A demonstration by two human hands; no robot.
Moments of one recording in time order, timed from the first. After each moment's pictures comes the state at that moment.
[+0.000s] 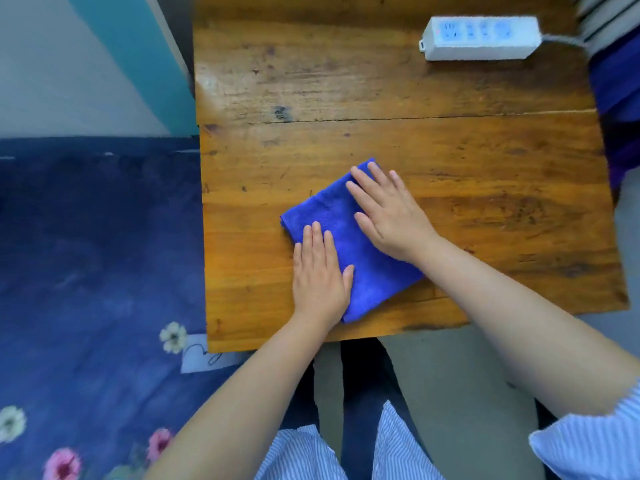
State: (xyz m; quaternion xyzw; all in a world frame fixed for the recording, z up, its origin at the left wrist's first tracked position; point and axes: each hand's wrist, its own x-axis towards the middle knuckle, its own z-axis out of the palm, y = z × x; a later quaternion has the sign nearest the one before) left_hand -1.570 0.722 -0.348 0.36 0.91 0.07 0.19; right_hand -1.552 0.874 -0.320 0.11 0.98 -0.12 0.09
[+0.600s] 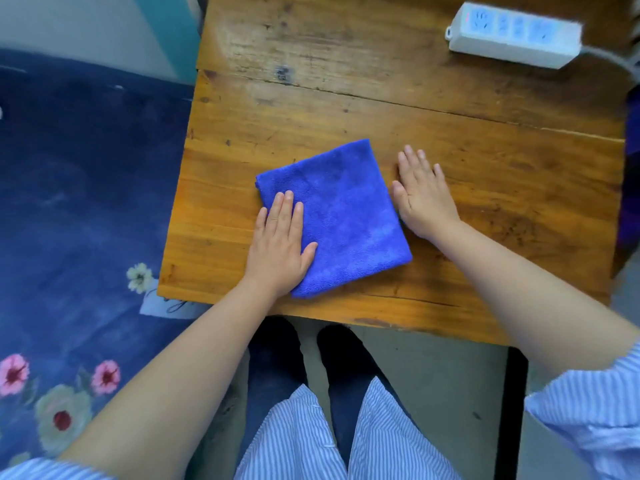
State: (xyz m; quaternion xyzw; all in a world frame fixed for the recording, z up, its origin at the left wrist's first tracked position) left_hand -1.560 0.723 -0.370 0.31 0.93 0.04 0.18; right_hand -1.524 0.961 -0.351 0.18 0.96 -0.14 0.16
